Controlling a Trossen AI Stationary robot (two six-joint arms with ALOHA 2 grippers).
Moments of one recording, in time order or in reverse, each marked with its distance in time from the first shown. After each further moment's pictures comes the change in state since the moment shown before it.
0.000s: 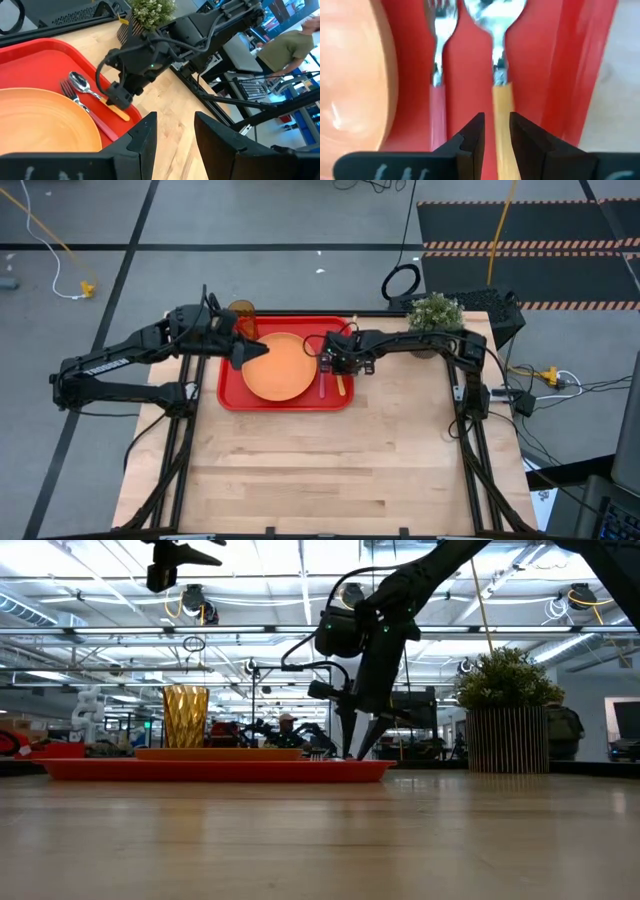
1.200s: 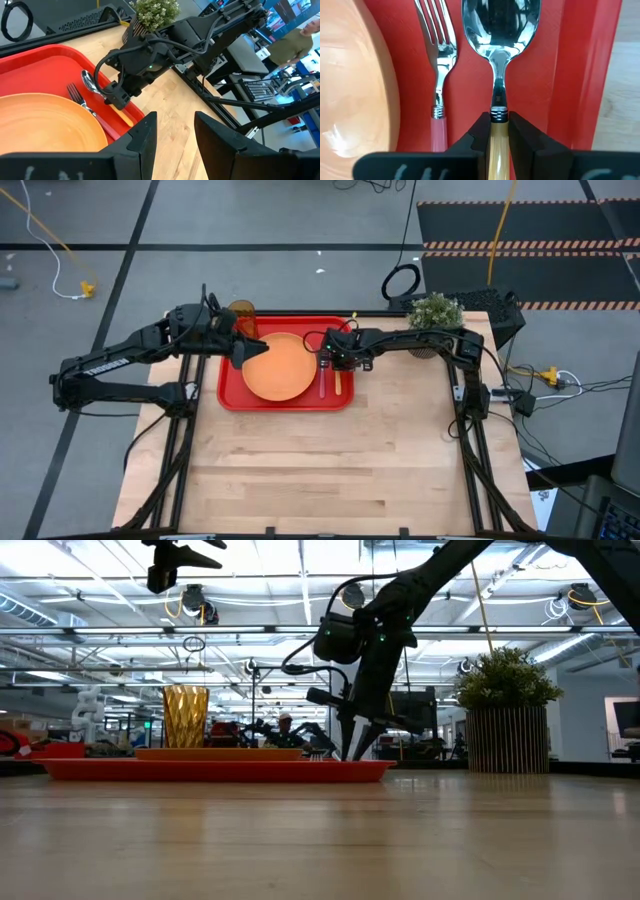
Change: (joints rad) left arm 0.010 0.000 0.000 0.000 -0.021 0.027; right arm -0.025 0.024 0.000 0.056 0.056 0.001
